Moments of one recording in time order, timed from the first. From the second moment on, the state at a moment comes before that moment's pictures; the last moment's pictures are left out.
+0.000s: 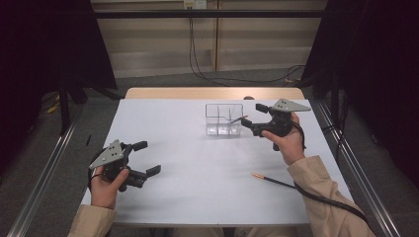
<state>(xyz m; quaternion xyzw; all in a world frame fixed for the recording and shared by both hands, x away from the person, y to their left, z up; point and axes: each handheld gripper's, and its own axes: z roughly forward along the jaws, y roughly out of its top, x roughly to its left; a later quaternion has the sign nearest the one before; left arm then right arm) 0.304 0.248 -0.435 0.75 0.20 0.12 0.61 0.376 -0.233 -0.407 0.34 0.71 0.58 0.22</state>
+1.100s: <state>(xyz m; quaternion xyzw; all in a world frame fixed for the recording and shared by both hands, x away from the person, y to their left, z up) 0.302 0.246 -0.434 0.76 0.20 0.13 0.61 0.337 -0.260 -0.410 0.33 0.71 0.59 0.22</state>
